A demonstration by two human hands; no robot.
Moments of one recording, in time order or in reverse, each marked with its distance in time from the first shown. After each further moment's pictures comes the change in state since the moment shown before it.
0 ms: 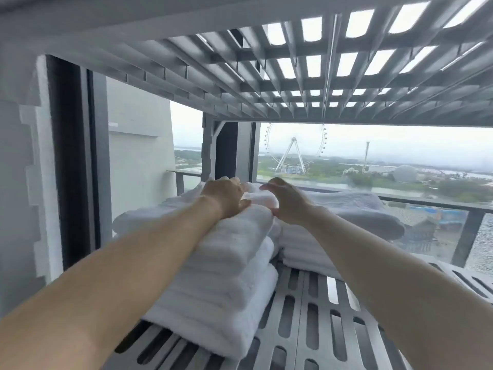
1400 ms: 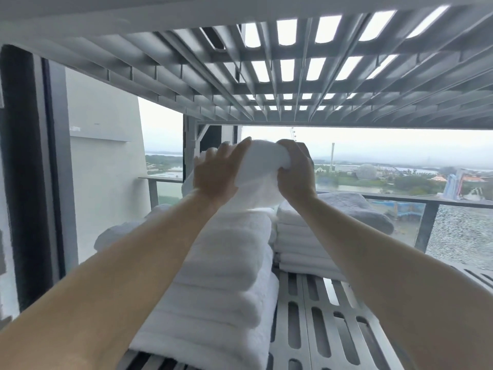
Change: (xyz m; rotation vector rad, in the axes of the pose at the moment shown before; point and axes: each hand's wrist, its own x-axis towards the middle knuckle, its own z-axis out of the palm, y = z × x) left_hand 0.017 -0.013 -0.023 -0.114 0.545 -0.003; right_hand 0.011 -0.037 -0.043 0.408 0.819 0.280
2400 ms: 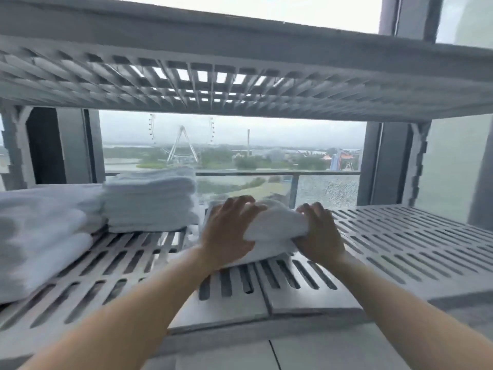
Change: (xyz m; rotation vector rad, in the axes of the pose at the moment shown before) left_hand -0.131 0.406 -0.093 -0.588 -0.150 0.405; right_hand -0.171 0.086 -0.476 -0.924 -0.337 0.172
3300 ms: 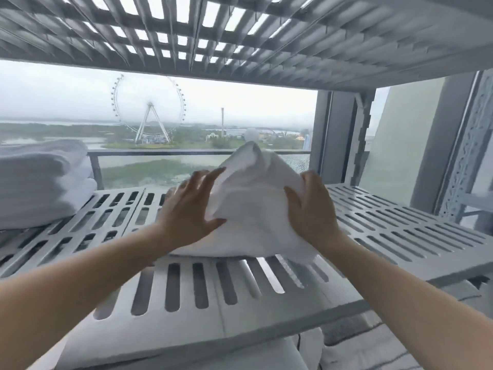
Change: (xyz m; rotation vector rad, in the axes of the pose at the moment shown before) left_hand 0.114 0.100 0.121 -0.102 -0.047 -0.056; right_hand 0.013 0.195 -0.035 0.340 0.304 0.150
